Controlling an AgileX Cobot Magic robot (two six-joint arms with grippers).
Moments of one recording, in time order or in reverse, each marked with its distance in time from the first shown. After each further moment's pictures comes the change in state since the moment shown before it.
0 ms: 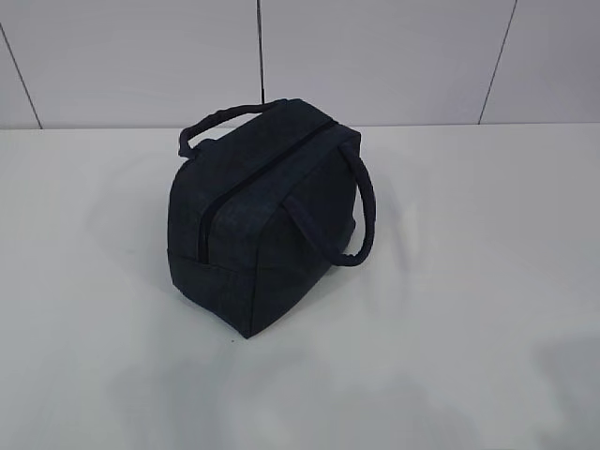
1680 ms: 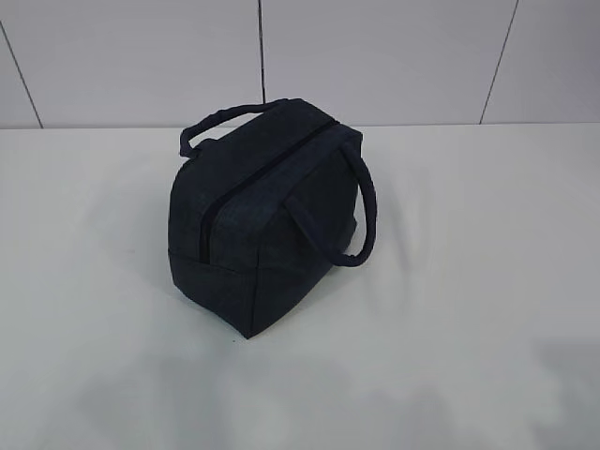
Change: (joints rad) left arm 0.331 0.000 0.000 0.059 -0.007 -0.002; right arm -0.219 -0.001 0.024 0.104 0.031 -0.005
